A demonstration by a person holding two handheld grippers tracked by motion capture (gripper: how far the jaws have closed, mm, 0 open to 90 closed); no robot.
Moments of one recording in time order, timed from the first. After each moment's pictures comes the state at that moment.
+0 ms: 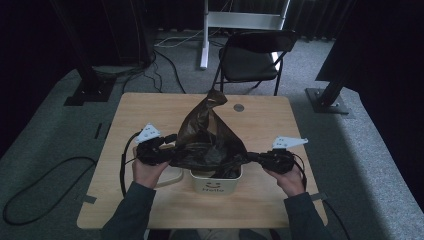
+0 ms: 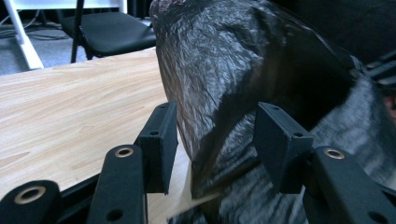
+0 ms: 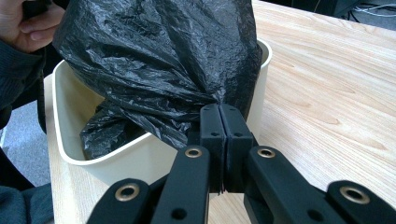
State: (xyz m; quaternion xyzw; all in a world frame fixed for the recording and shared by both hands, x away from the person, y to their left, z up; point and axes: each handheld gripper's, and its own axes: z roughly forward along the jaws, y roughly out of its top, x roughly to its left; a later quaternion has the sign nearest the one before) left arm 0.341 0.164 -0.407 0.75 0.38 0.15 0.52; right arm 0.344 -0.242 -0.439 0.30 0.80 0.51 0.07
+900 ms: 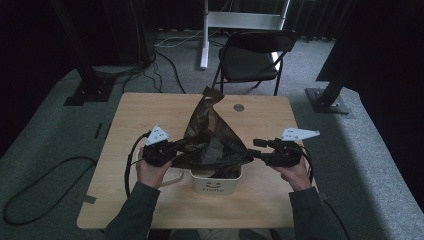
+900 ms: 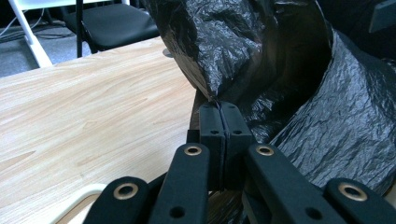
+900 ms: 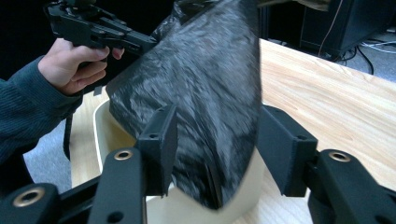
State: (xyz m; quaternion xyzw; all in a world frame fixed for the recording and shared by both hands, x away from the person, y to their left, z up) left arm 0.339 0.152 -0.411 0.77 0.36 0.17 0.49; right arm 0.344 -0.246 -0.397 0.26 0.79 0.56 0.07
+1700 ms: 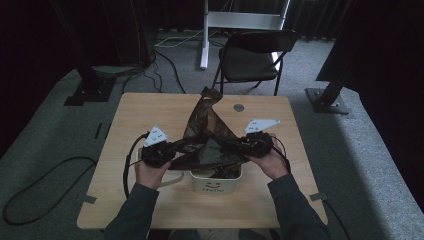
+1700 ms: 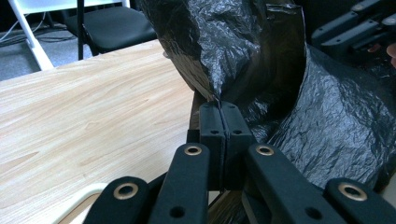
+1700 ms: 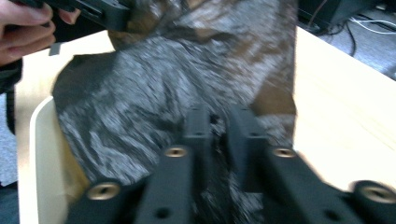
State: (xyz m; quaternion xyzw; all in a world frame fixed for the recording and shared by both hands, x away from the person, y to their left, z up) left arm 0.335 0.156 -0.410 0.77 0.36 0.18 0.49; right arm 0.371 -0.172 -0.392 0.25 0.85 0.45 0.12
